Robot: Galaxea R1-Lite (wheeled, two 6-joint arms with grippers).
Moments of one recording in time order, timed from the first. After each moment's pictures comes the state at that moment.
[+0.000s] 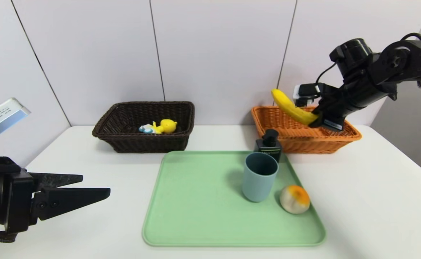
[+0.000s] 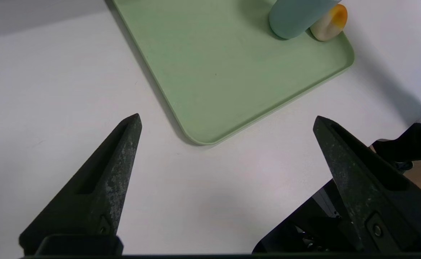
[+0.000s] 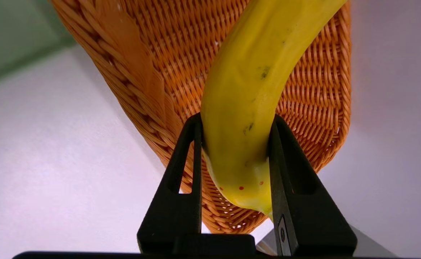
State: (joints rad) left arm -0.24 1.08 -0.88 0.34 -0.45 -0.12; right arm 0.14 2.06 -1.95 0.74 -0.03 -1.14
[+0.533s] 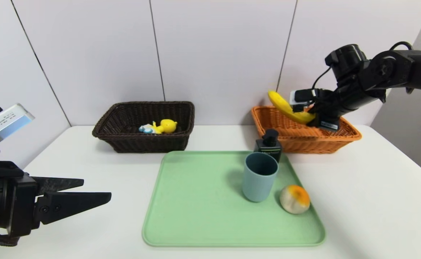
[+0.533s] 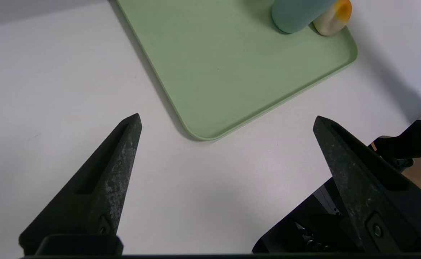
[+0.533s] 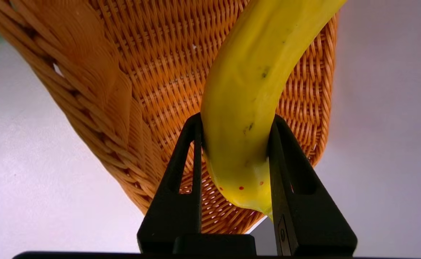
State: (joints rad) left arm -0.24 1.09 -0.86 0.34 -0.45 -0.12; right arm 0.13 2.11 -1.95 0.65 -0.04 -1.25
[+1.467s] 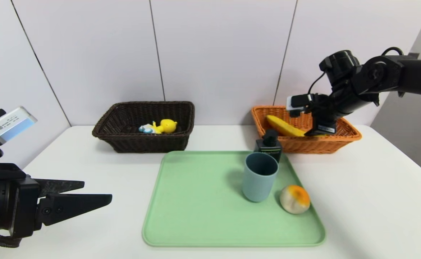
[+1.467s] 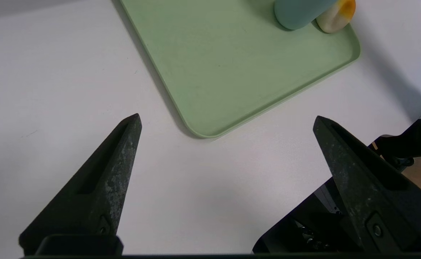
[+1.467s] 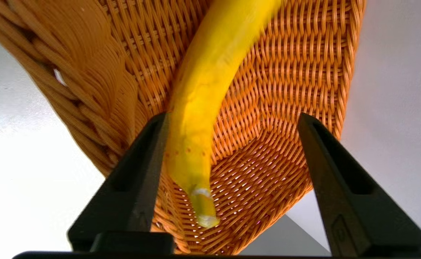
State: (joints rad) left arm -0.24 1.09 -0.85 0.34 -0.44 -0.12; right arm 0.13 2.13 -1.95 0.66 -0.06 -1.27
